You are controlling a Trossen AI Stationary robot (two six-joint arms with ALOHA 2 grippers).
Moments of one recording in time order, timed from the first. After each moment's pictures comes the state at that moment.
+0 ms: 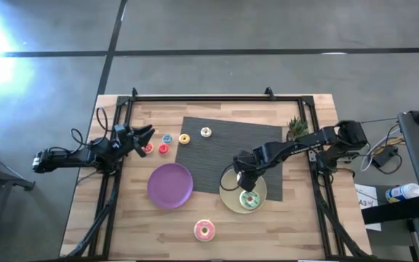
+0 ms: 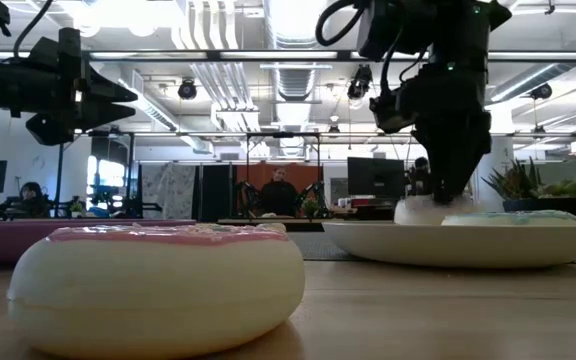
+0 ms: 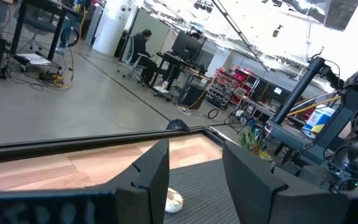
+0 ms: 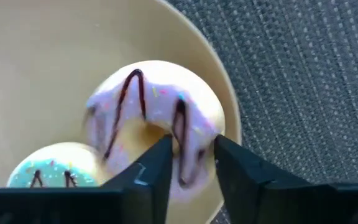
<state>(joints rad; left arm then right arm) 0.02 0.04 0.01 0.09 -0.62 -0.40 0.12 1.67 1.07 -0.82 0.03 0.76</state>
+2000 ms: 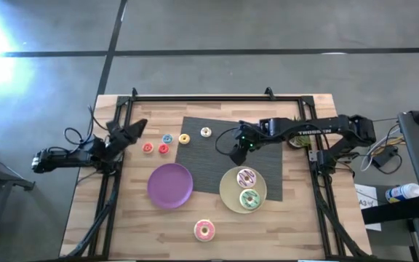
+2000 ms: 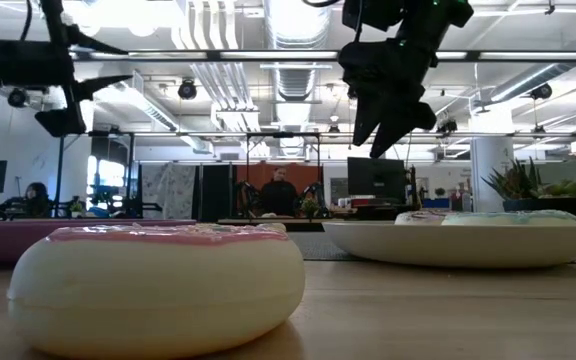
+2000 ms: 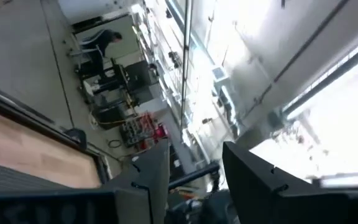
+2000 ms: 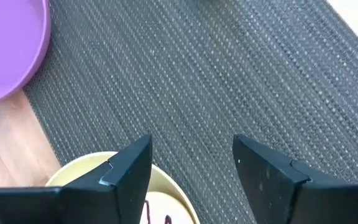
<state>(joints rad) 0.02 0.06 0.03 0.38 -0.62 -1.00 -0.11 1.55 1.15 -0.68 0.07 0.63</state>
